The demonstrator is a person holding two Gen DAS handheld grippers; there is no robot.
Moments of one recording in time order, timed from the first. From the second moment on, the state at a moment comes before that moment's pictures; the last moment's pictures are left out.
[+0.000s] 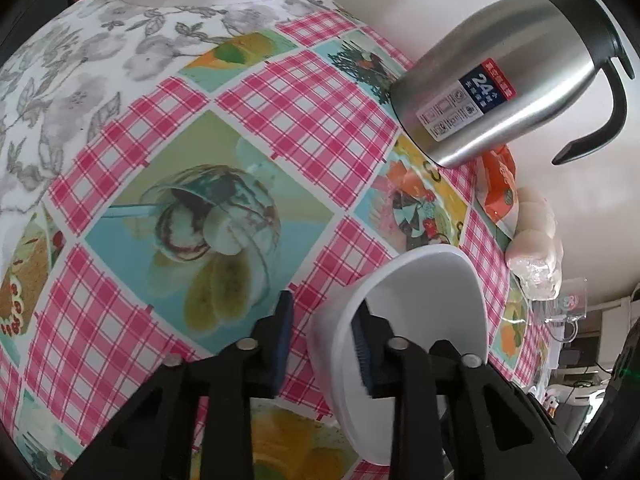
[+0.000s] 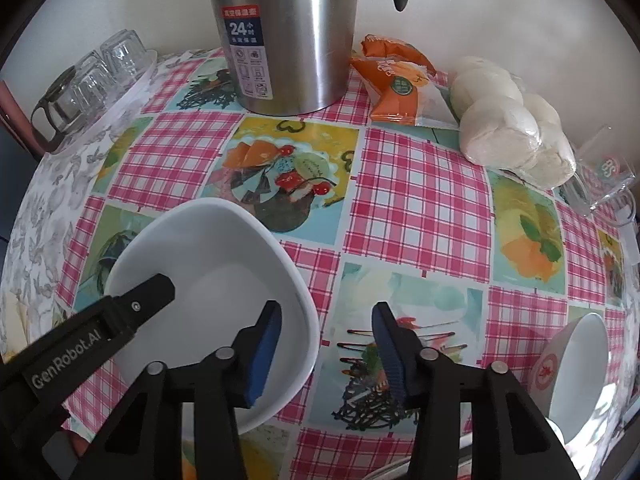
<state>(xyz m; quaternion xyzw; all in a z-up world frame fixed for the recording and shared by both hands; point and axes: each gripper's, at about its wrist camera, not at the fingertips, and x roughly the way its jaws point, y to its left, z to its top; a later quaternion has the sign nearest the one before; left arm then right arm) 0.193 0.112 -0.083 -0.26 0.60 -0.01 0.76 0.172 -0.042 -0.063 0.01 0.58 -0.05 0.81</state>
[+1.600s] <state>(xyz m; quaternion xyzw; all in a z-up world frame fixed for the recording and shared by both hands) 0.123 0.023 0.066 -0.17 0.50 -0.12 0.84 0.056 -0.116 0.069 0.13 0.44 -0.04 0.89</state>
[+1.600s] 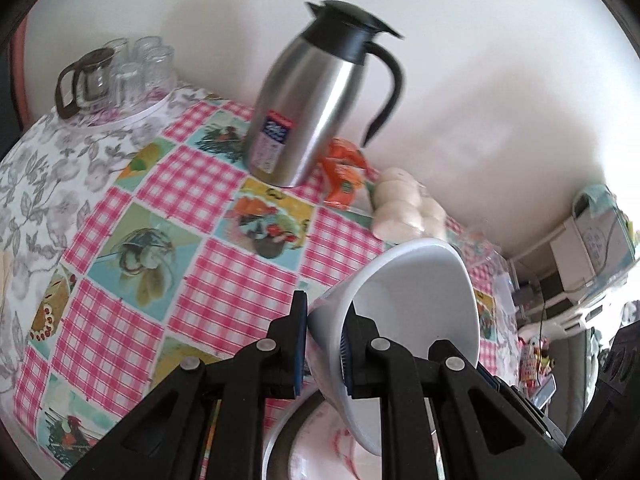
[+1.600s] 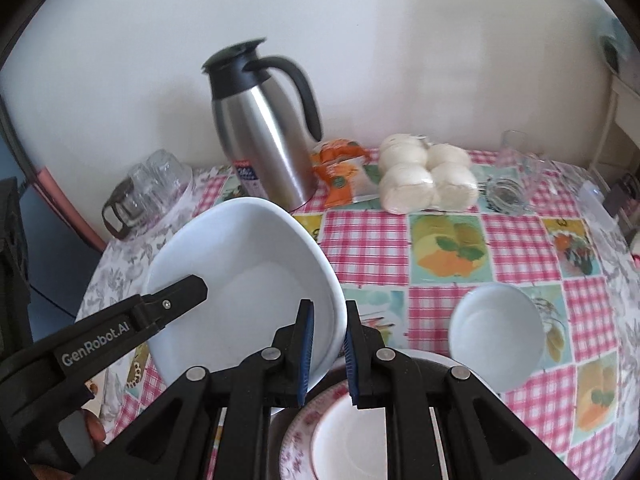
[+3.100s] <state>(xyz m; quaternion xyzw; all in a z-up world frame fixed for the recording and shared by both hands) 0.057 -0.068 0.065 -0.04 0.51 -0.17 0.84 -0.032 -0.190 0.052 0.20 0.46 -0.06 0.86</state>
